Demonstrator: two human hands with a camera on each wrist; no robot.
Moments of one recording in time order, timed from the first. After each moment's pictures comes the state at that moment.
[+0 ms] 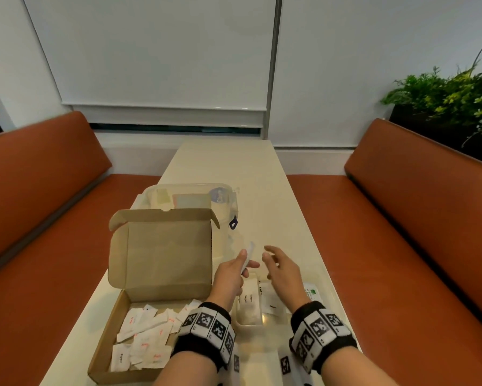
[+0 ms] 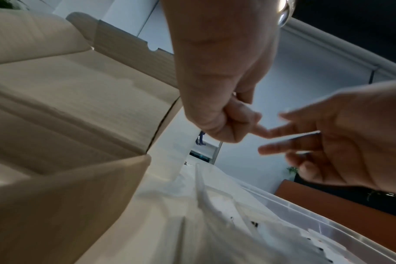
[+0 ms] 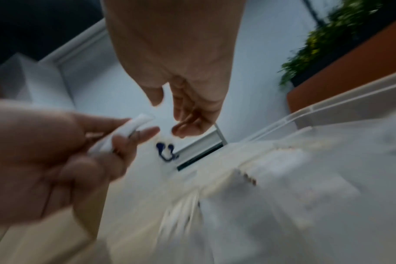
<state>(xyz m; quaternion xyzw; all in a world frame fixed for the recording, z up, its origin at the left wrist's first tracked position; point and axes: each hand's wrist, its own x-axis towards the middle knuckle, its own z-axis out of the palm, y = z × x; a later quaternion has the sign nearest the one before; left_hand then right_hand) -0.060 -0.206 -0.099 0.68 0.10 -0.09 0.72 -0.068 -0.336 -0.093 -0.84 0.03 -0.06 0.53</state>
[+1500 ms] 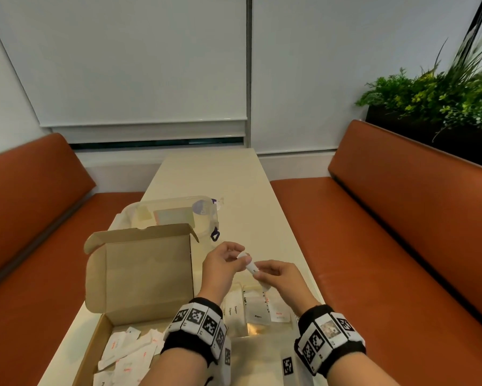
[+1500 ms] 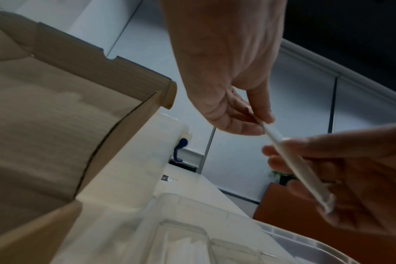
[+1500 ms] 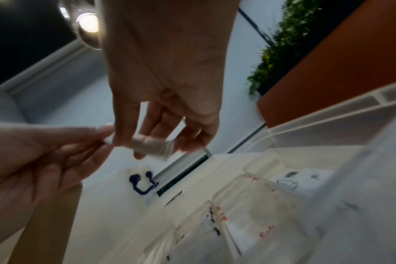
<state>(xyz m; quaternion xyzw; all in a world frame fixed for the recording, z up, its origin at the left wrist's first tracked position) -0.045 -0.226 -0.070 0.71 -0.02 0.03 0.71 -0.071 -0.383 -0.085 -0.74 0.01 0.02 0.67</state>
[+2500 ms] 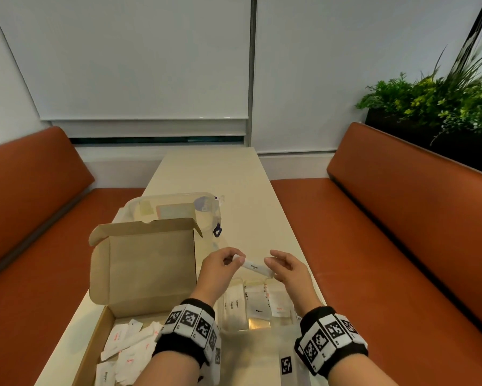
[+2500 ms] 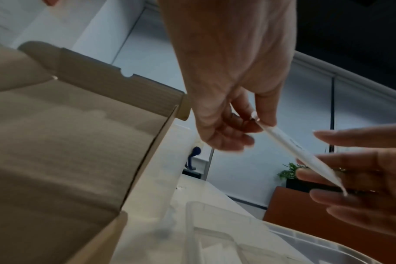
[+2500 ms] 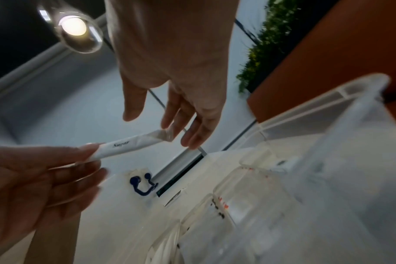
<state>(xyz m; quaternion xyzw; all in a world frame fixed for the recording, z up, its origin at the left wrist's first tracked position) -0.059 -0.207 -0.067 0.82 -0.06 0.02 0.58 -0.079 -0.382 -0.088 -0.69 0.08 -0.06 0.71</state>
